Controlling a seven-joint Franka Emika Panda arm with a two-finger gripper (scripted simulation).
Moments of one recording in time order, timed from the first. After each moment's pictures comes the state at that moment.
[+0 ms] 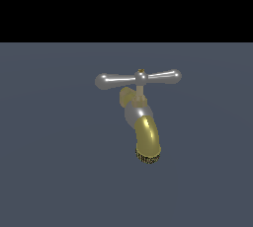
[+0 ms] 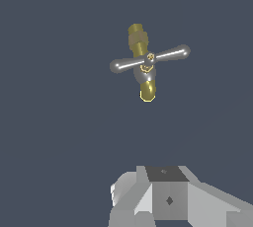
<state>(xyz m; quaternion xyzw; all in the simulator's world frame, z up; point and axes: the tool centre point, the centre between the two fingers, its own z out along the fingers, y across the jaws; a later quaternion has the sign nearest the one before) -0.251 0.001 0.503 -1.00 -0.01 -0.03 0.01</state>
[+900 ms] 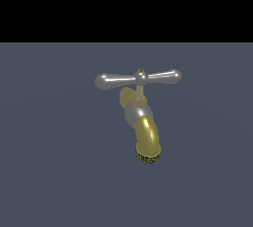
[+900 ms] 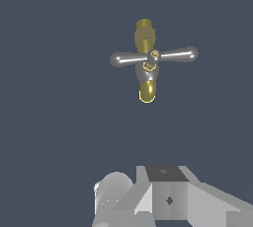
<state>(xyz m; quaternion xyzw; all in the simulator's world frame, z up) -0.252 -0.017 0.479 -1.00 -0.08 -0.03 0.01</state>
